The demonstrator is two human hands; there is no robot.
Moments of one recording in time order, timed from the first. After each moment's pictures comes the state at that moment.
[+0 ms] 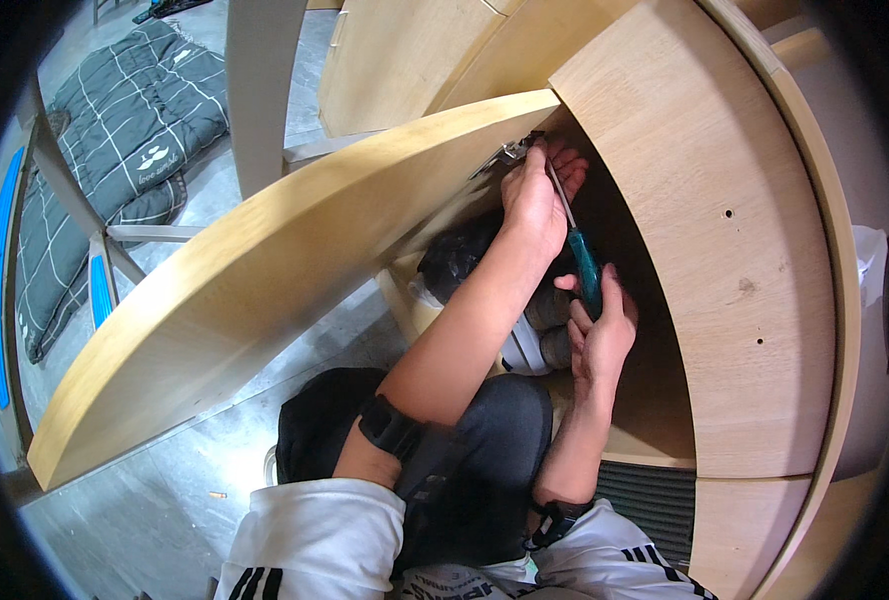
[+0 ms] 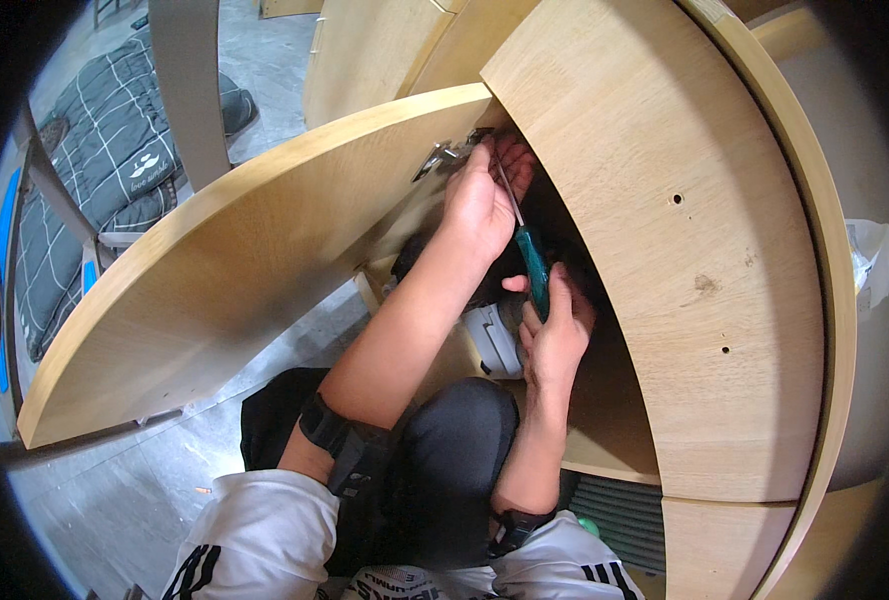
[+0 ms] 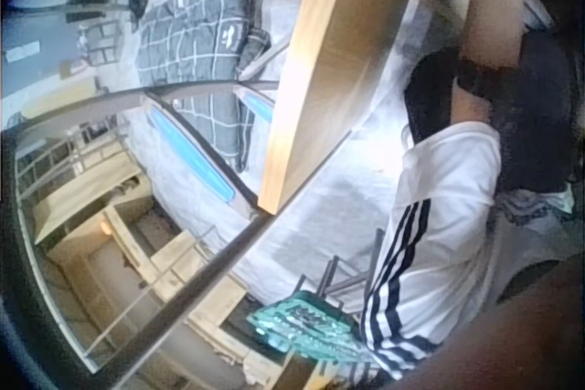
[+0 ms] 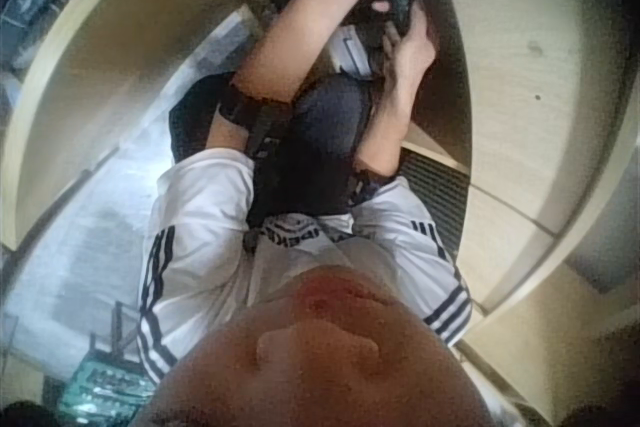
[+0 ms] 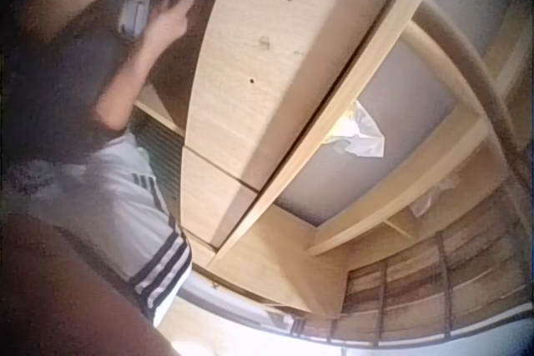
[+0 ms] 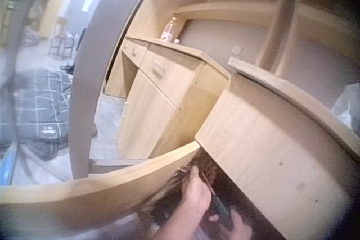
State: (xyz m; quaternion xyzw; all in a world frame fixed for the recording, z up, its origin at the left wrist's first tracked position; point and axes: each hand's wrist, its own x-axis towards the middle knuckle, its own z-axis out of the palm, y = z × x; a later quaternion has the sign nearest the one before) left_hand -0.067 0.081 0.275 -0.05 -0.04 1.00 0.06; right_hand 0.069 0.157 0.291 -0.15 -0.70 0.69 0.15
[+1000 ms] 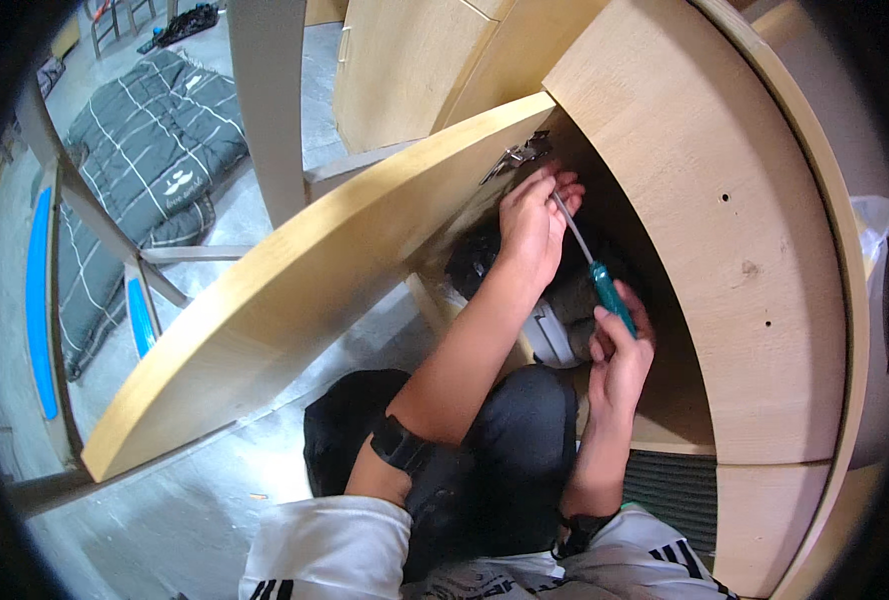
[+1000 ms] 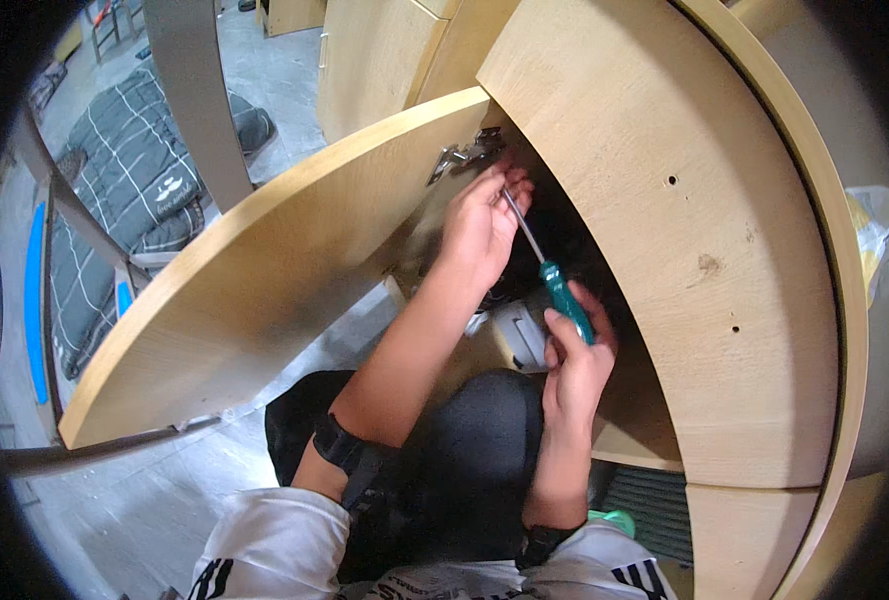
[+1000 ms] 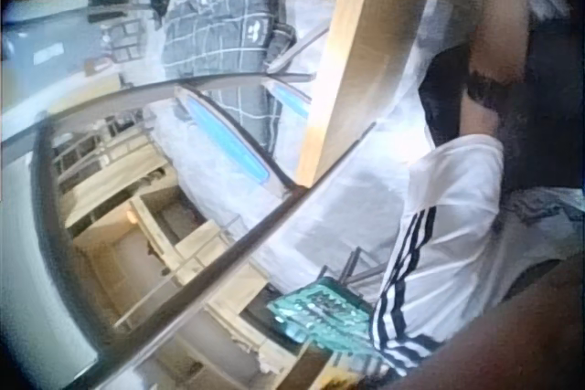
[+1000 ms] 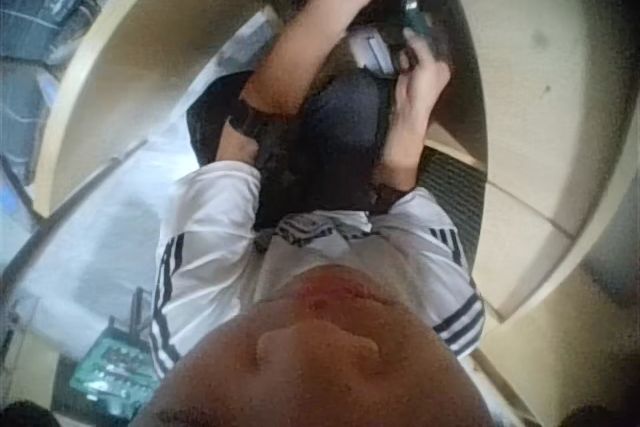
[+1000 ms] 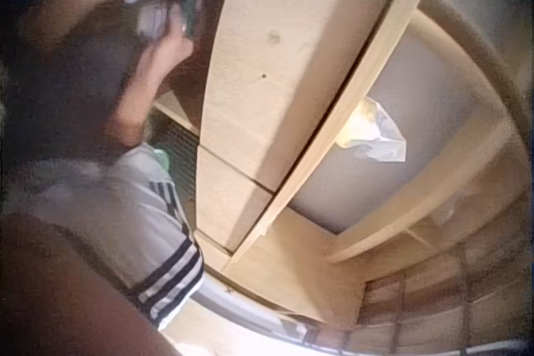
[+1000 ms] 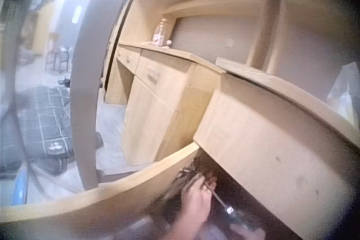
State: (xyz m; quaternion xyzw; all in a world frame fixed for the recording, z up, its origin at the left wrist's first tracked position) left_hand -0.039 0.074 0.253 -0.03 0.03 1.00 0.05; right_hand 0.107 0.160 0.287 -0.16 -0.67 0.70 0.19
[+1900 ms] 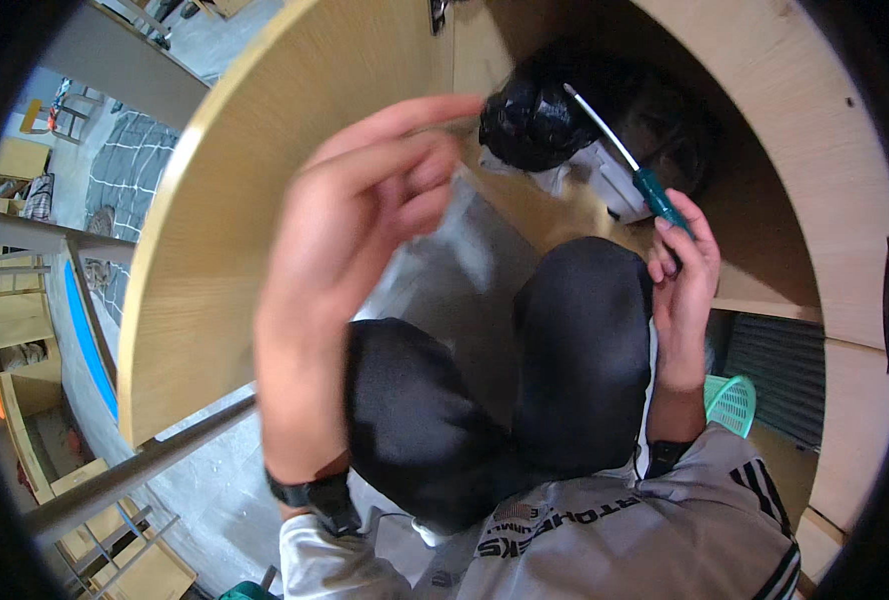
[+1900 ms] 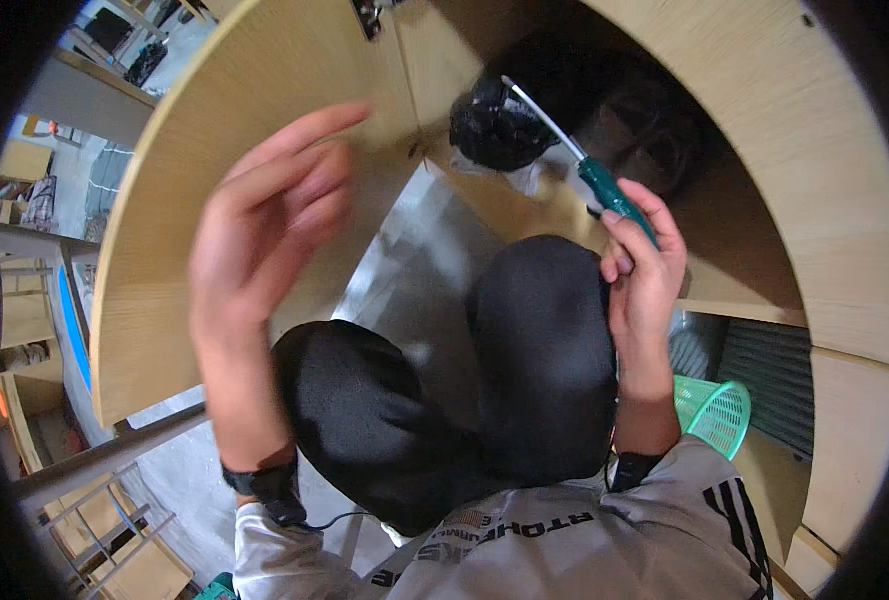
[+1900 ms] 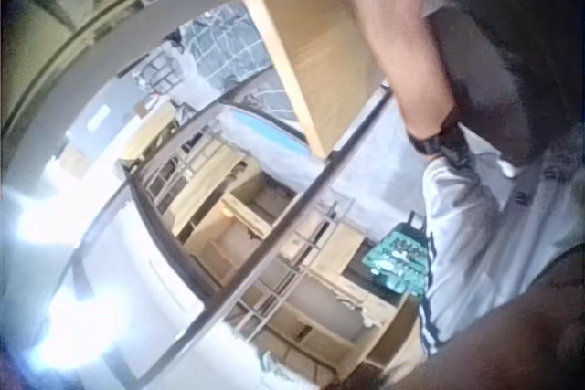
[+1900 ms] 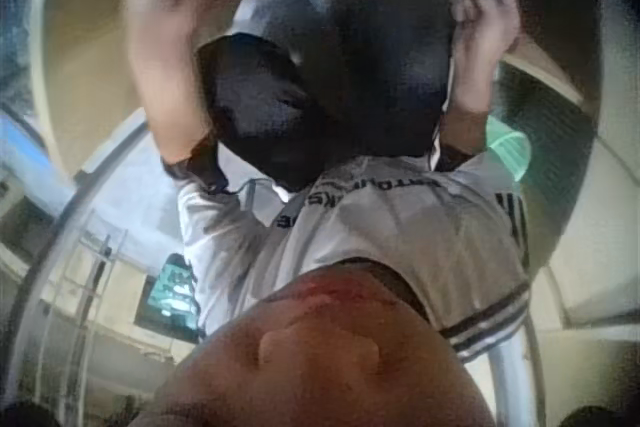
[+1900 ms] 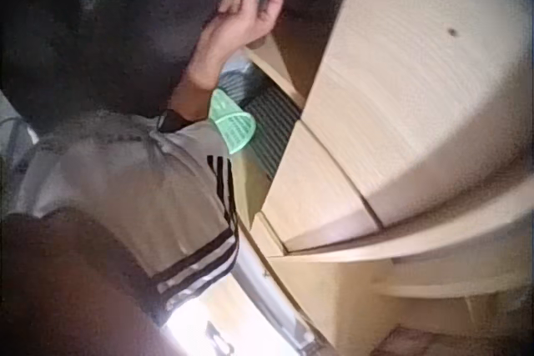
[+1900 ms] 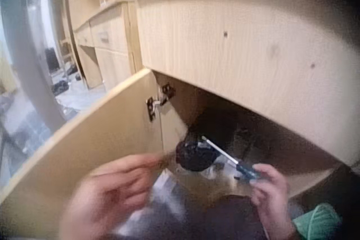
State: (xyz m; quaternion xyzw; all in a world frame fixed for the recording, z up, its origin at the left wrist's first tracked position) left_hand 0.096 -0.086 0.300 0.10 0.44 0.86 0.26; right_hand 0.182 0.195 0.241 -0.17 -0.58 0.78 0.18
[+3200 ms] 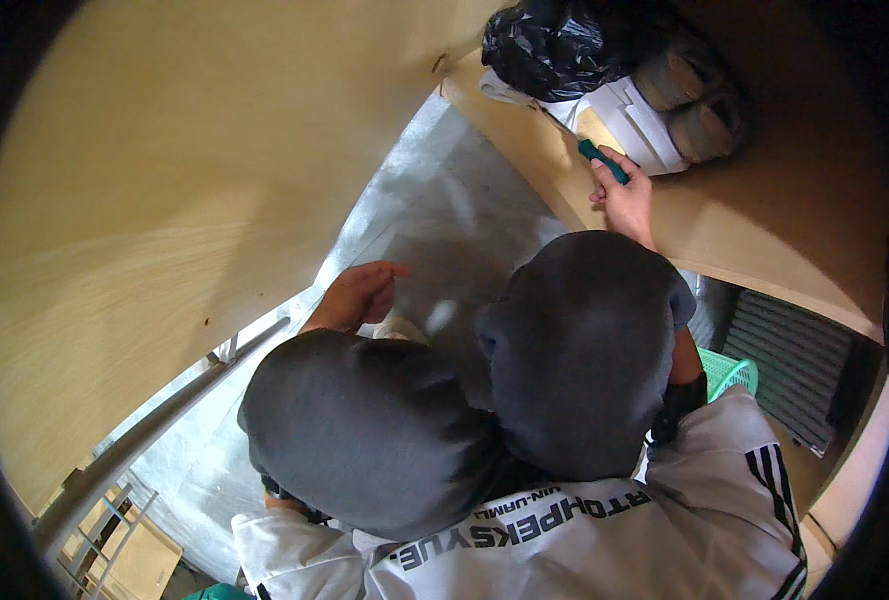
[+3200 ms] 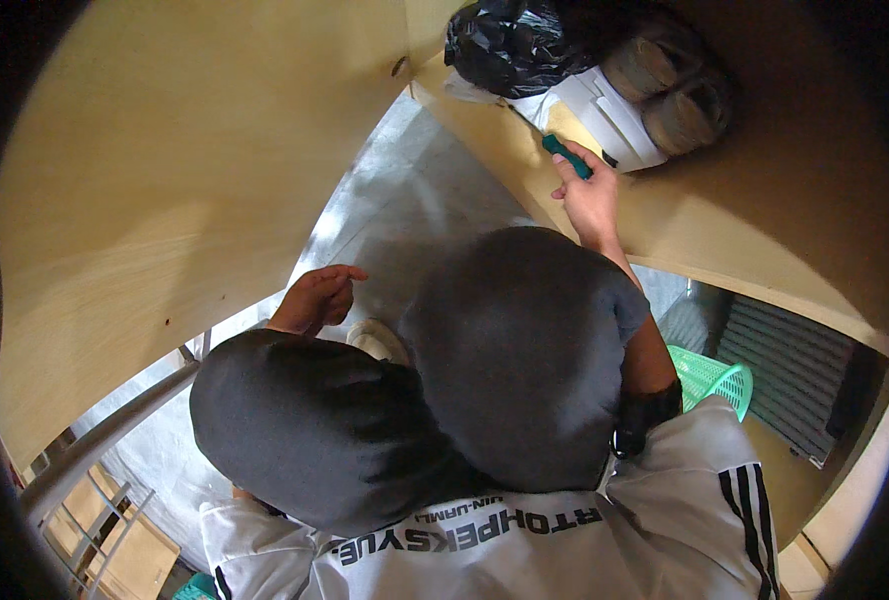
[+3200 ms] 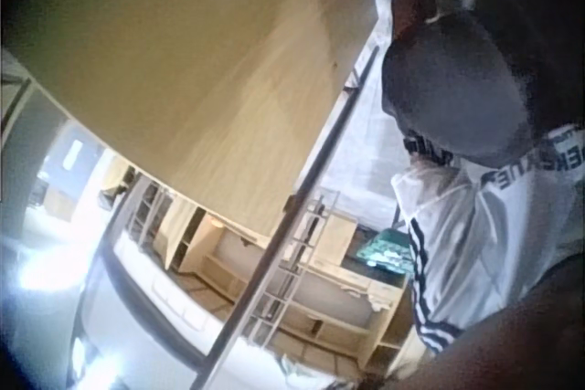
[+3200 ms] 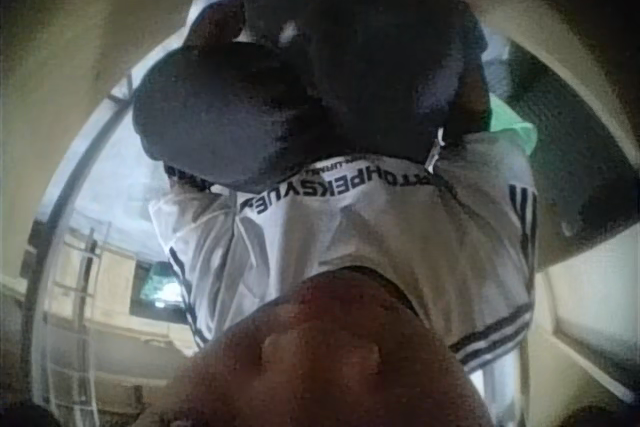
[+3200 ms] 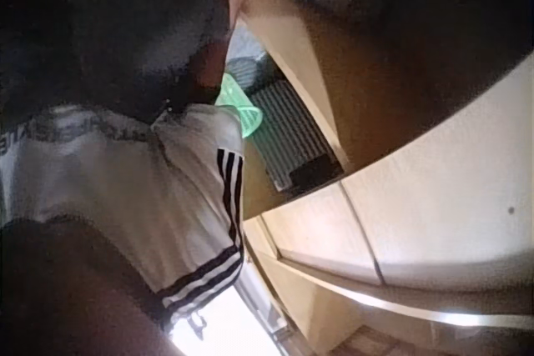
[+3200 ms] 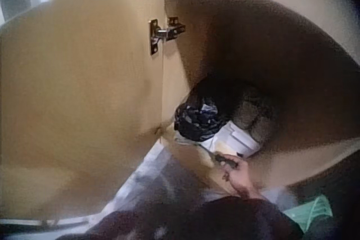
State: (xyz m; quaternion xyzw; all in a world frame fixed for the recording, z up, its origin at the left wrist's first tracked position) left_hand 0.194 -0.168 0.024 -0.15 0.49 0.72 0.47; right_hand 0.135 0.220 0.037 -0.27 -0.77 0.57 0.02
